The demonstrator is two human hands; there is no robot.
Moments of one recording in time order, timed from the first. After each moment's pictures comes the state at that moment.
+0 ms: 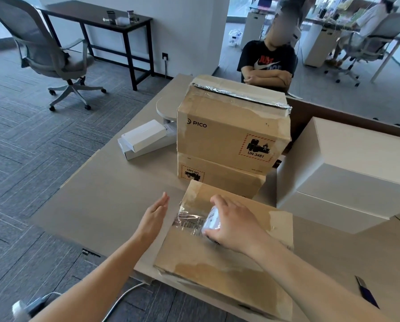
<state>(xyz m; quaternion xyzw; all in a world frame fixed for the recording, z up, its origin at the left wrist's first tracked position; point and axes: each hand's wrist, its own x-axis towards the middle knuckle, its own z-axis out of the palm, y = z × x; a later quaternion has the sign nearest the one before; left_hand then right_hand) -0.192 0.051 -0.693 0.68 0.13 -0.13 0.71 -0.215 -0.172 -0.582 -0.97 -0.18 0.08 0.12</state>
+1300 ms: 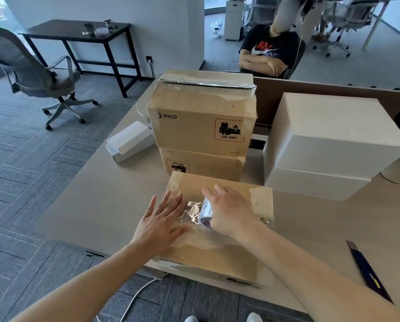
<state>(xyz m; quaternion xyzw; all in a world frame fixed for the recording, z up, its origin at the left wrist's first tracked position) -0.237 0.010 -0.669 0.97 -0.23 -0.04 0.04 -0.240 -0.211 -0.584 -0.98 -0.18 0.03 0.09</state>
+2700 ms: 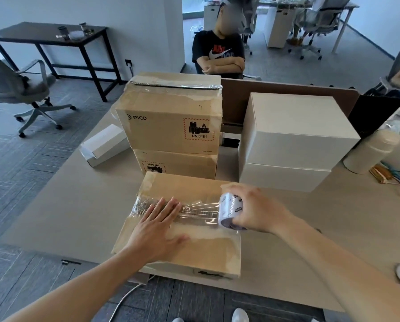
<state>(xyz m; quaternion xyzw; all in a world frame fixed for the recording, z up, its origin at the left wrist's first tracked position) -0.260 -0.046 -0.670 0.97 -0.24 -0.06 0.06 -0.274 -0.336 -0.569 -0.97 -0.11 0.03 0.23</state>
